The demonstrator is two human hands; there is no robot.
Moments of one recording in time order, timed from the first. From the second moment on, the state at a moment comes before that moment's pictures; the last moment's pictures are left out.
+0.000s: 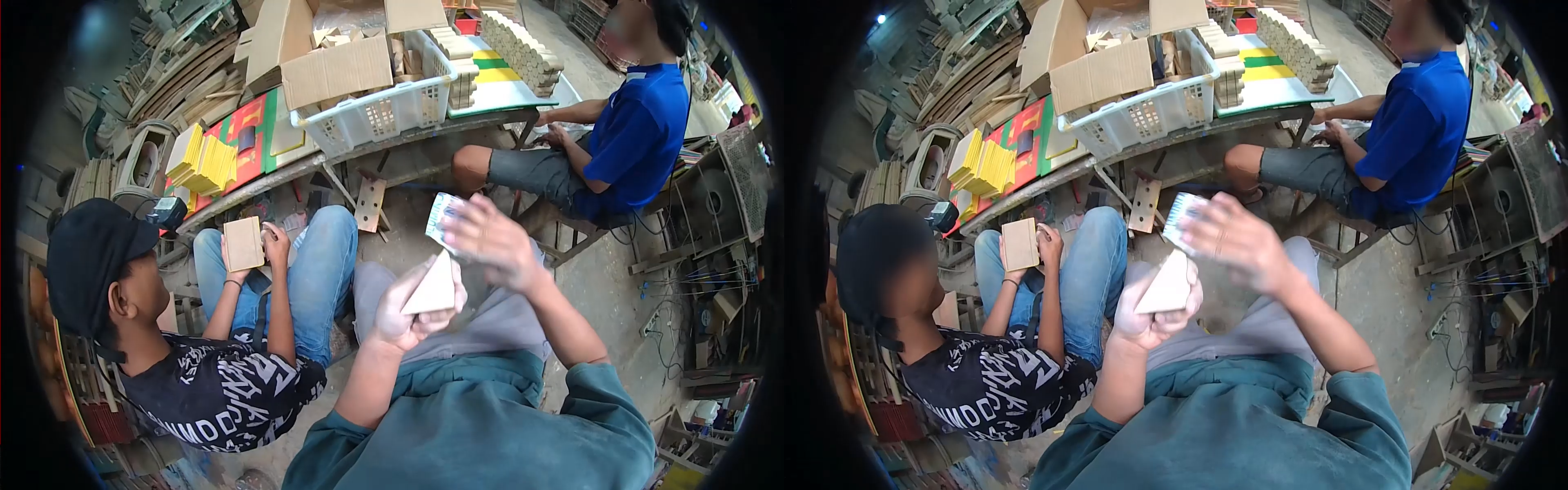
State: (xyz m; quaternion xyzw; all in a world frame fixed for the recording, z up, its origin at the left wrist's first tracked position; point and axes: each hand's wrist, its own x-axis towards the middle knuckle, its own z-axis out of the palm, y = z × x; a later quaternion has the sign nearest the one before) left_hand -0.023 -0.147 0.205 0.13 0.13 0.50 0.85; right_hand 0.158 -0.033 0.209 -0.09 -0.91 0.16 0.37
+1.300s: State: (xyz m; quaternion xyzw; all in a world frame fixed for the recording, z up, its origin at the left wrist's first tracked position) left_hand -0.060 -0.024 0.266 -0.02 0.35 0.62 0.70; right_hand 0.082 0.079 0.300 -0.04 -0.84 0.45 0.32
